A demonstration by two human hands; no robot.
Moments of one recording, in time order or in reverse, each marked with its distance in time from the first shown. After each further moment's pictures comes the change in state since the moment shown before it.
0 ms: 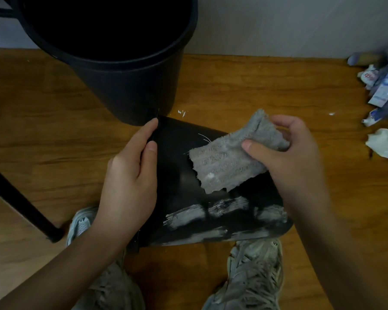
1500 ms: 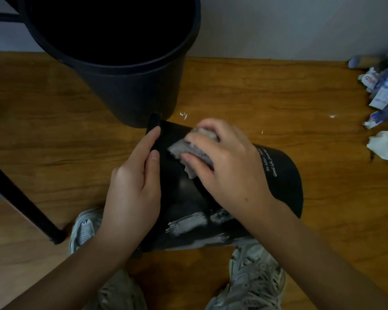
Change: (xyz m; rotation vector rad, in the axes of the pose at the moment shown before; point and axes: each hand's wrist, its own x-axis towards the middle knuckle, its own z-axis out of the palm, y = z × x) left_hand -0.007 -0.007 -0.001 0.033 -0.009 0.044; right_hand -0.001 0.018 0.057 -0.838 -0.096 -0.872
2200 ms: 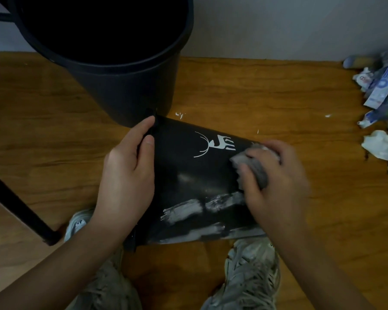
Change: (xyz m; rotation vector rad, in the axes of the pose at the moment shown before) left_hand 0.017 0.015 0.004 -0.019 0.076 -0.065; right_hand -0.058 0.042 -0.016 -0.055 0.172 0.343
